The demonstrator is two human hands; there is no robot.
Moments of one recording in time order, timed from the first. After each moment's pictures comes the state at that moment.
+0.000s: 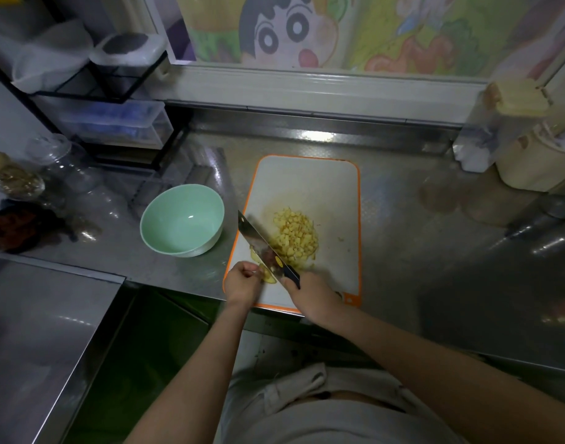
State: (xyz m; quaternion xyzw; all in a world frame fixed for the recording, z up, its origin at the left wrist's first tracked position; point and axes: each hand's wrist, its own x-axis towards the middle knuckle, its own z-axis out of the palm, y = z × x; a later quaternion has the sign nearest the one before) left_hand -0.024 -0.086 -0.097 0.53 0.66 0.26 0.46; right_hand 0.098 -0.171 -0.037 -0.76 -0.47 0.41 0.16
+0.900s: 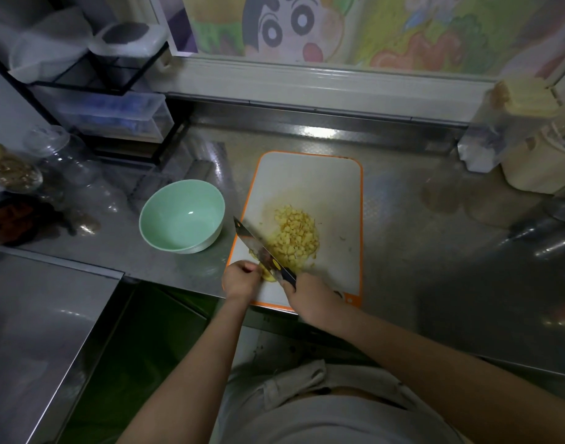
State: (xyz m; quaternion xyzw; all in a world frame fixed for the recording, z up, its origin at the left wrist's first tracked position) left_hand -0.020 -0.080 -0.094 0.52 0.71 0.21 0.42; right_hand 0.094 -0.174 -0.024 -0.76 -0.50 0.40 0.12
